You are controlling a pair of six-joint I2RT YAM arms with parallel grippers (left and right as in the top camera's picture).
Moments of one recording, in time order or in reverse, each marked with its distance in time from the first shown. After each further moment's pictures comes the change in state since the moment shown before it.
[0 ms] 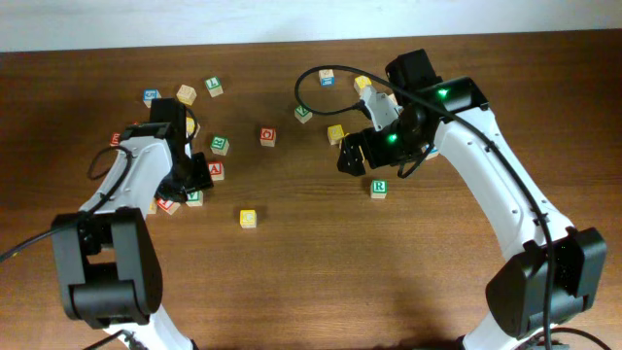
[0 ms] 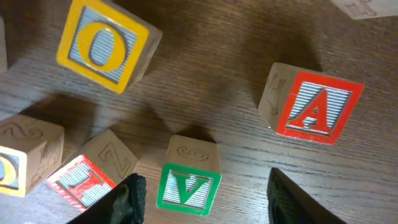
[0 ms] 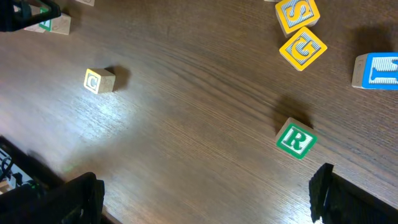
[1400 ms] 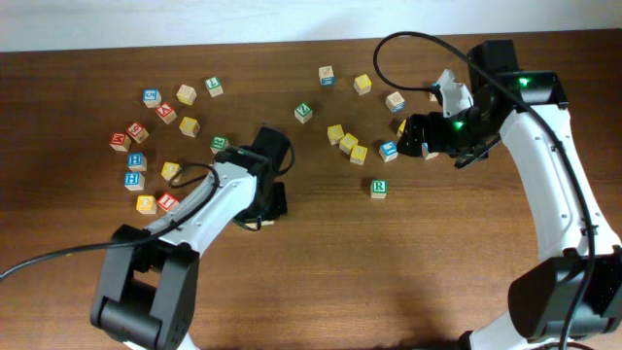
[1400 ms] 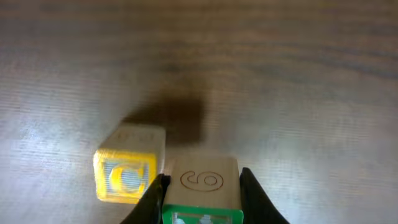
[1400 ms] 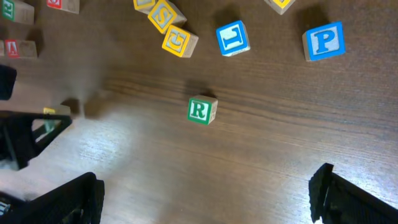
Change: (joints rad) left arm -0.454 -0.095 -0.137 0.010 0.003 -0.279; right arm -0.268 -0.059 0.012 -0.100 0.053 0.025
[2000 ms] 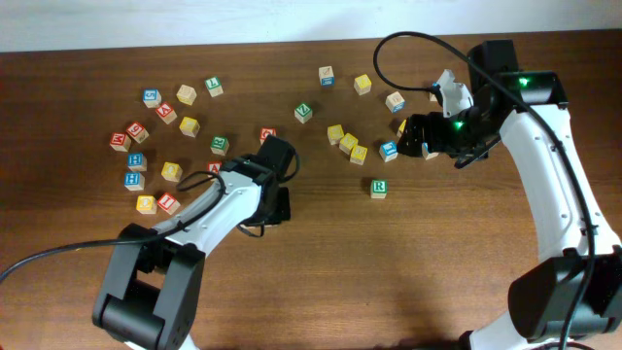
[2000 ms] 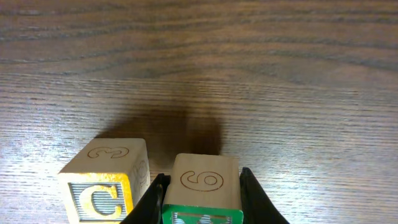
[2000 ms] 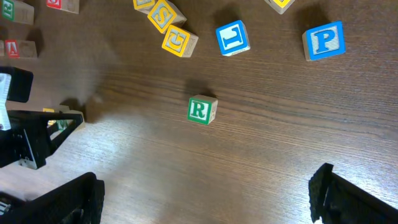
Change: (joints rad) left arm -0.026 0.000 -0.069 0.101 -0.018 0.026; right arm 0.000 0.000 0.000 0.000 0.000 0.002
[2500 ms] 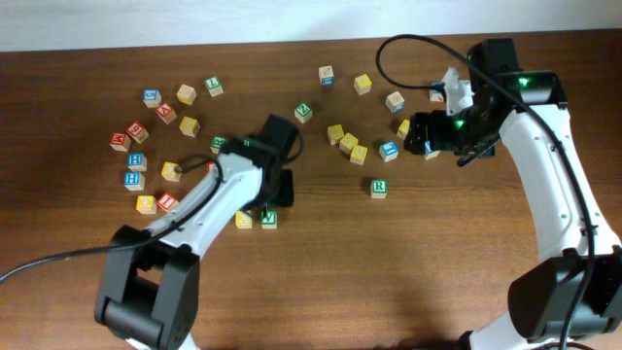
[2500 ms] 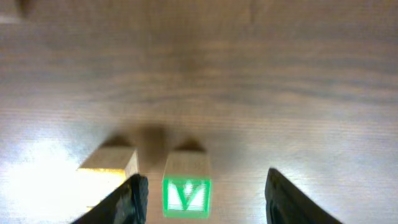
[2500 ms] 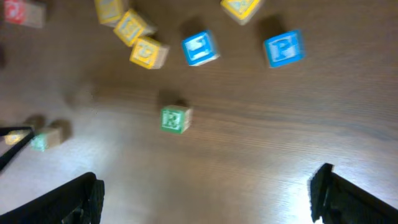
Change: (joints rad) left arm 0.000 0.011 0.200 -0.166 -0.003 0.011; right arm 0.000 0.000 0.001 0.032 0.117 0.037
